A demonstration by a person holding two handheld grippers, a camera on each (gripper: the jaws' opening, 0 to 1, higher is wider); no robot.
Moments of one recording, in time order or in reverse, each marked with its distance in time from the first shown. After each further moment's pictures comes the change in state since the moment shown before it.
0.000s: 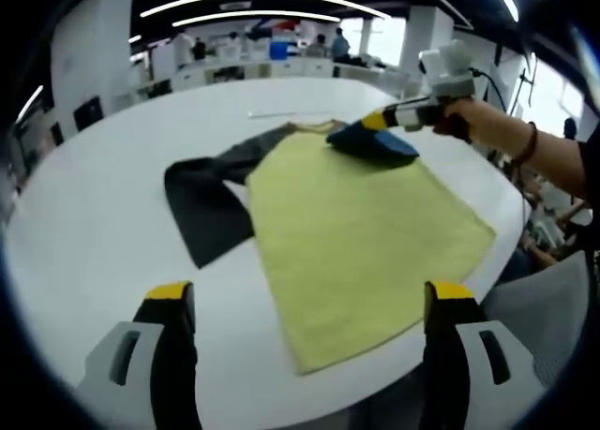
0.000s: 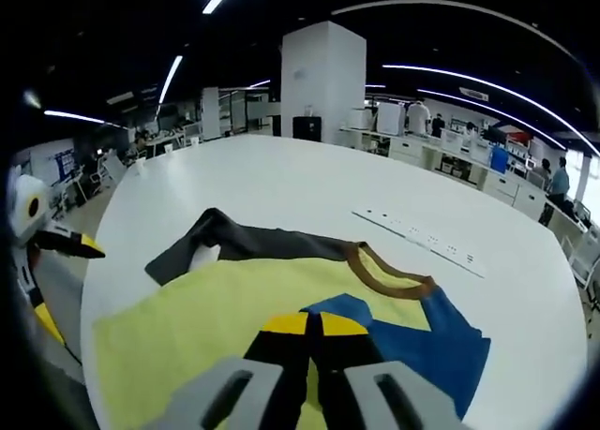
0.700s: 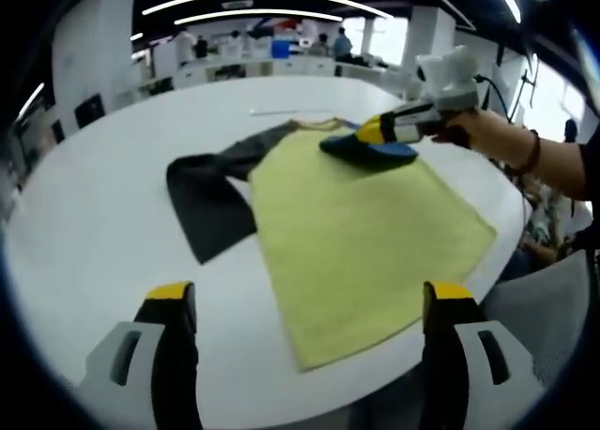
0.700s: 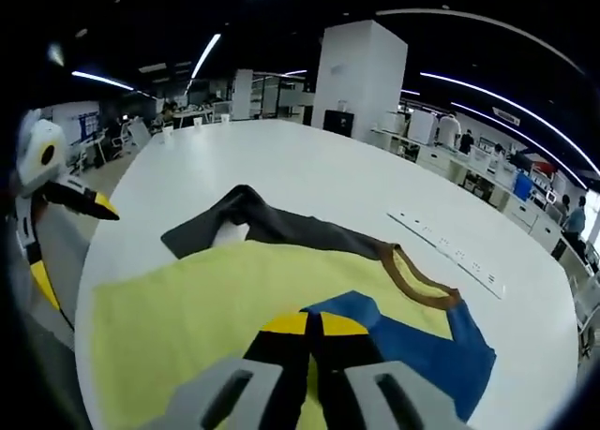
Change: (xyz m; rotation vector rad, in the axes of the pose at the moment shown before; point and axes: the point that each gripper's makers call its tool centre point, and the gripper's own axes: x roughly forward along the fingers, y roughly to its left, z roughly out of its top) left arm -0.001 0.003 -0.005 -0.004 0.011 0.006; right arm 0.012 0.033 -0.012 -0.160 0.038 0.065
